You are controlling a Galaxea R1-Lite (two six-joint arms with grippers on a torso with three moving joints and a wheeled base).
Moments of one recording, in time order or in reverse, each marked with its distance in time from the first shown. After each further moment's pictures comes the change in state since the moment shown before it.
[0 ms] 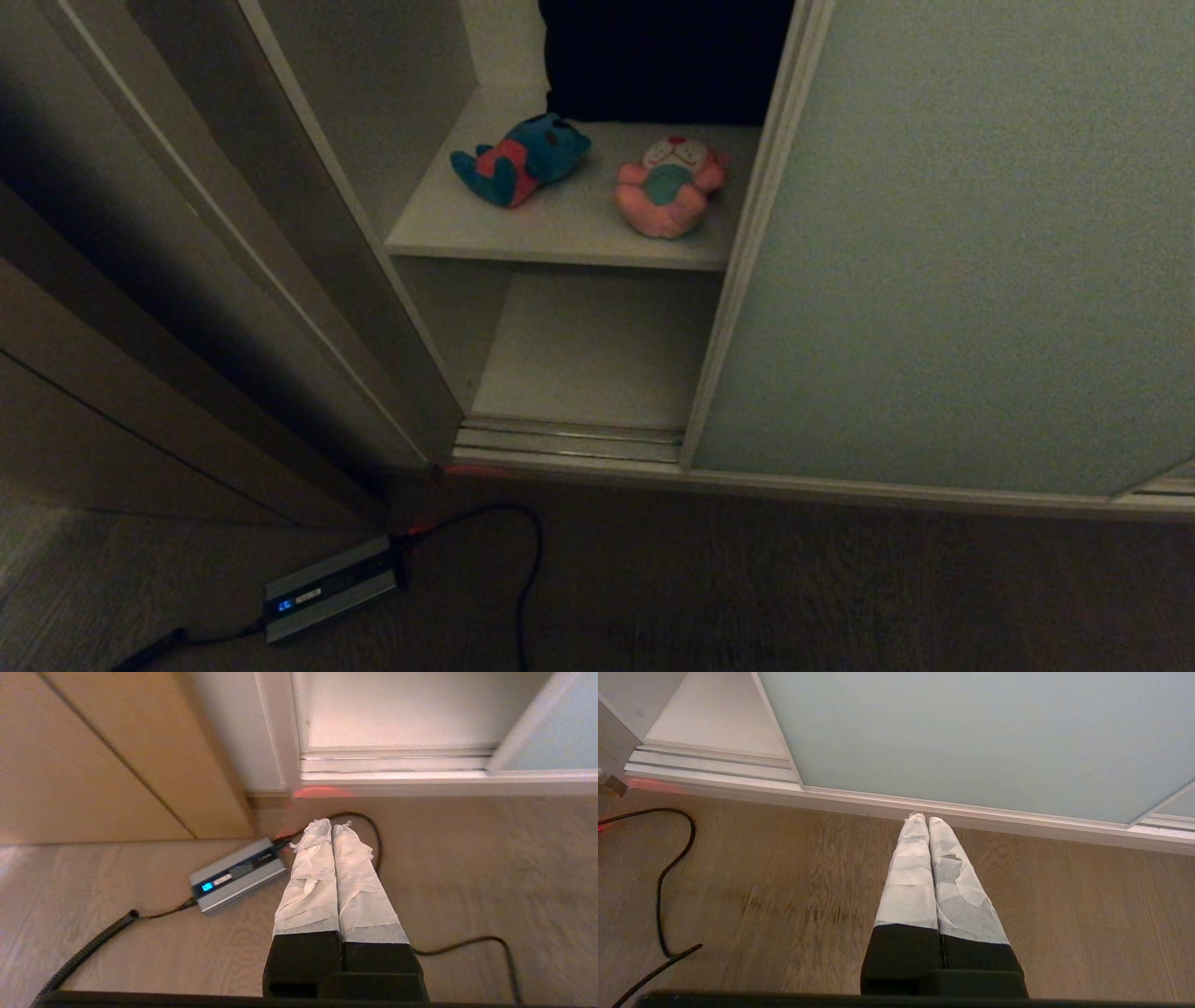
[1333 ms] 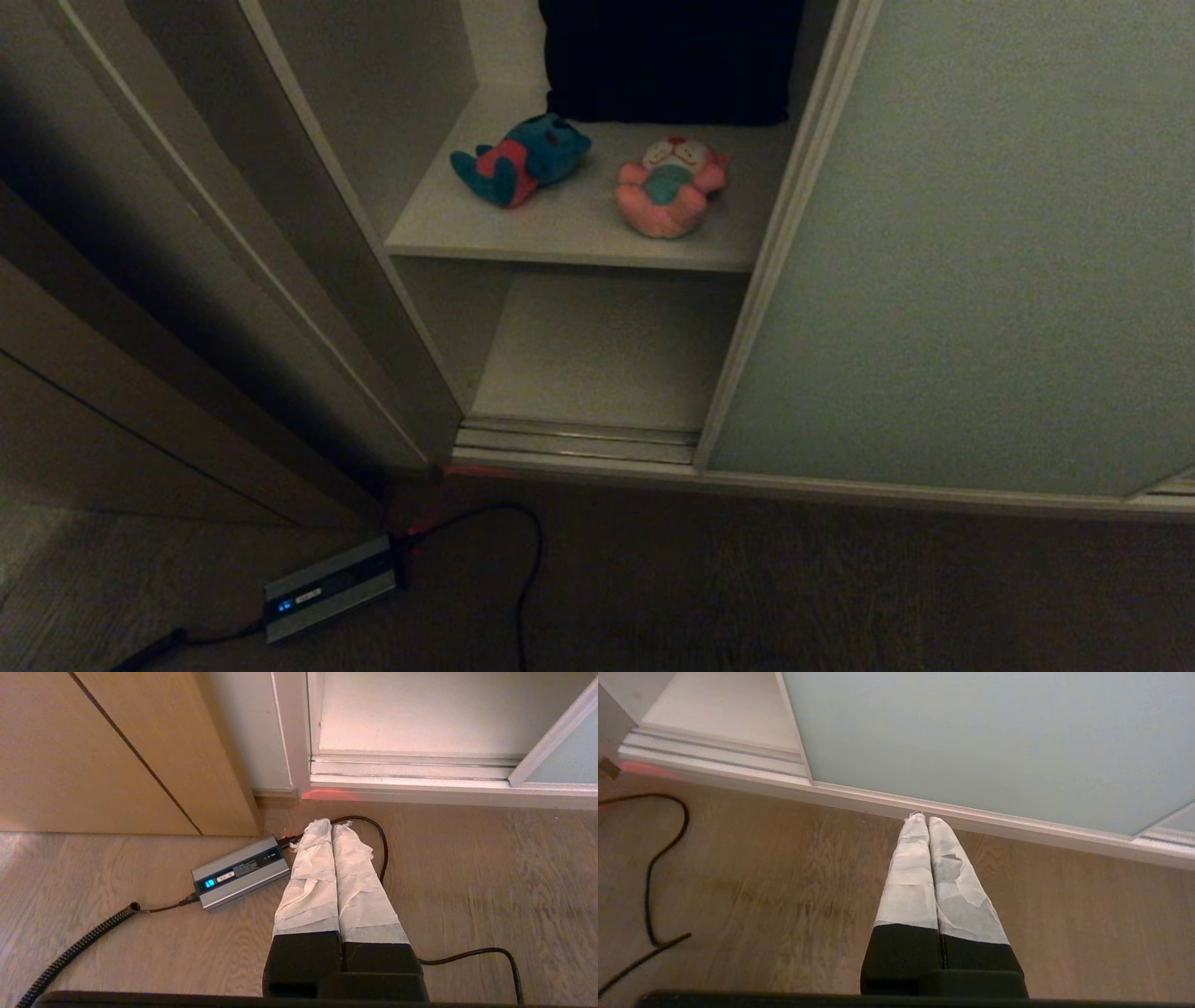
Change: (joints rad) left arm -0.005 -0.053 0.046 0.006 0.047 -0.028; right arm 0.000 0.000 0.000 0.014 0.008 -0.056
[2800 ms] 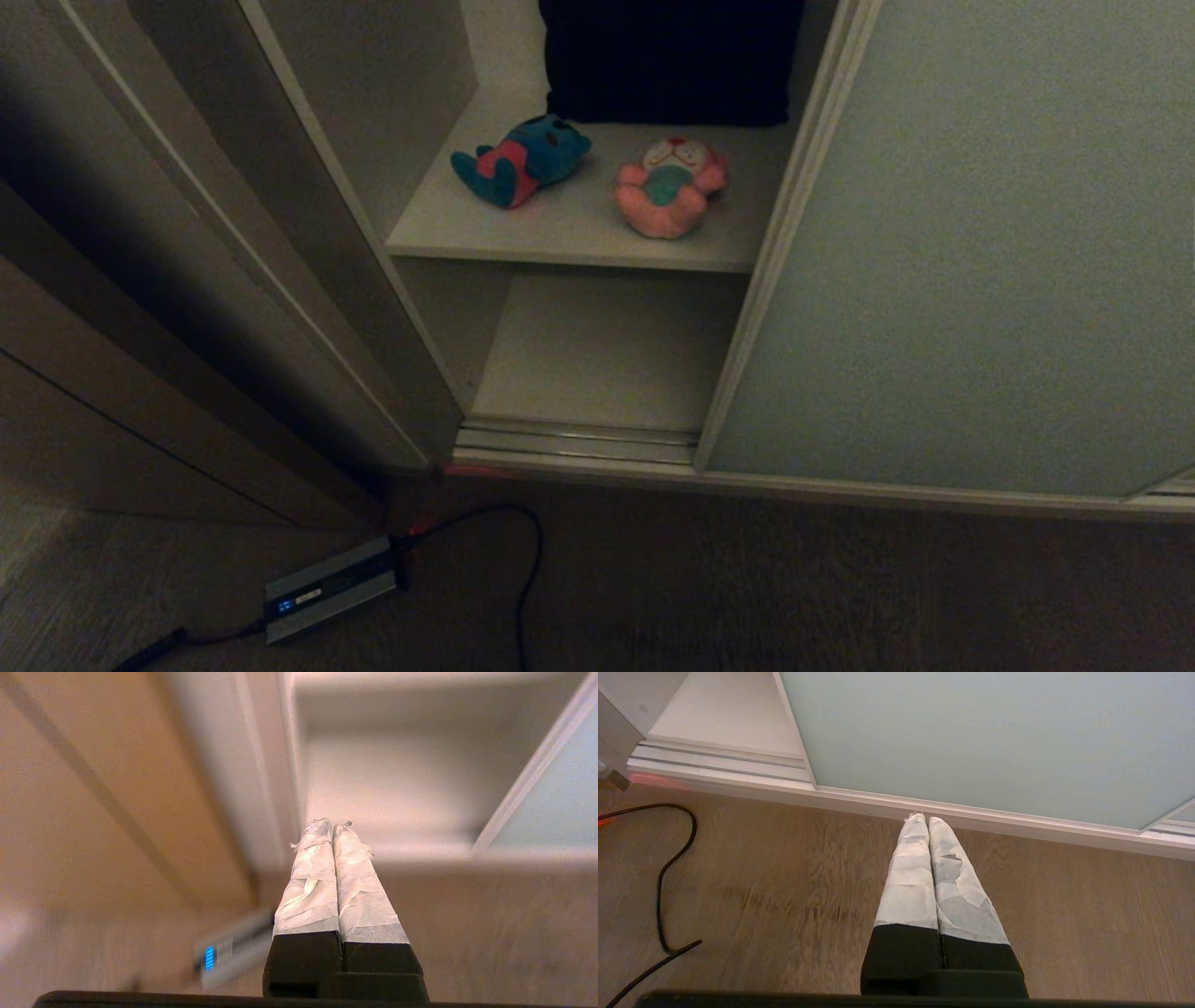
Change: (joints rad) left arm 0.000 0.072 -0.280 0.004 -0.066 0.013; right arm 0.001 0.001 0.000 -0.013 -0.001 0.042
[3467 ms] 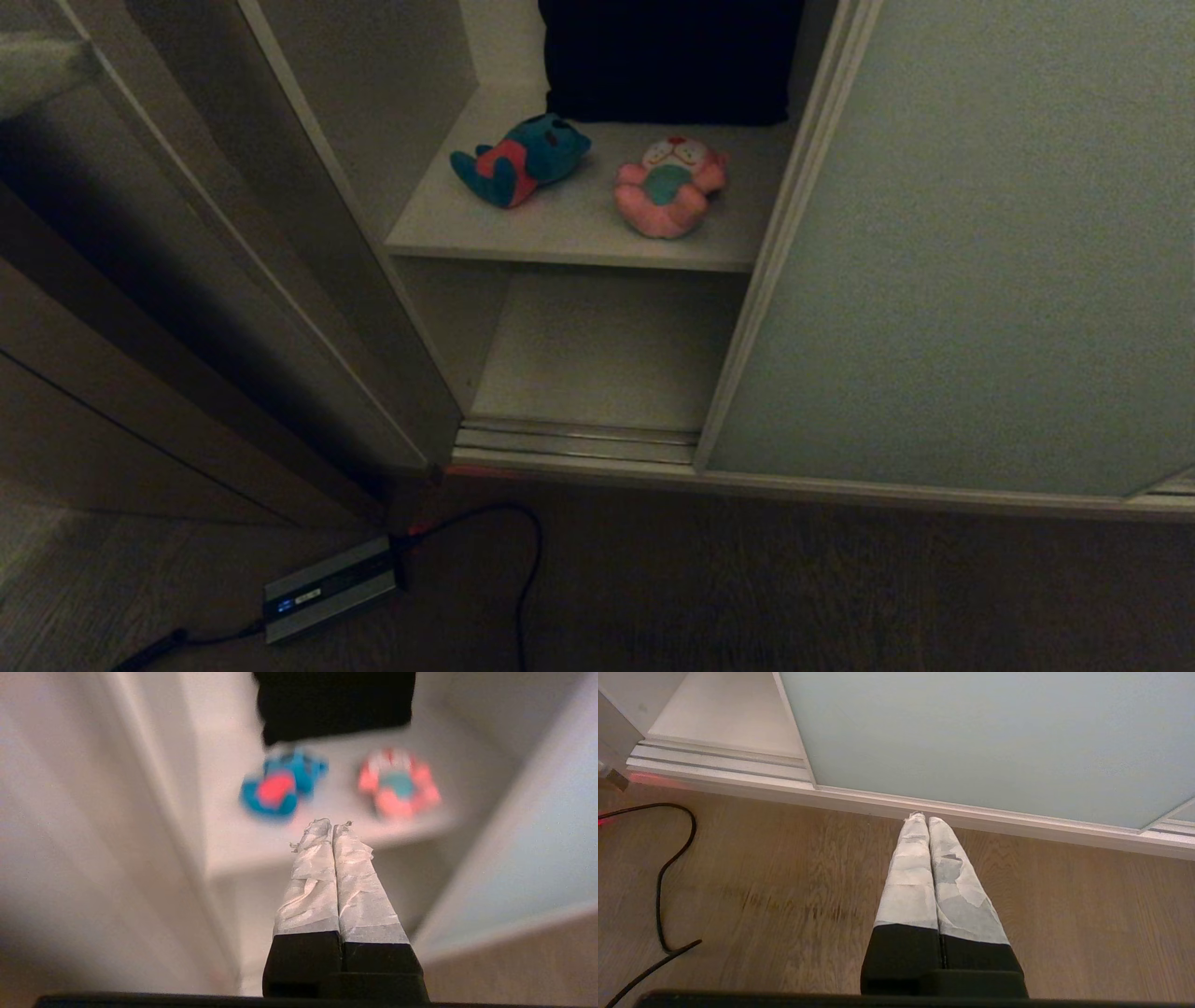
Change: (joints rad) left arm -0.066 1.005 -0.780 -0.332 -0.244 -0.030; right arm 0.000 0.000 0.000 0.002 0.000 0.000
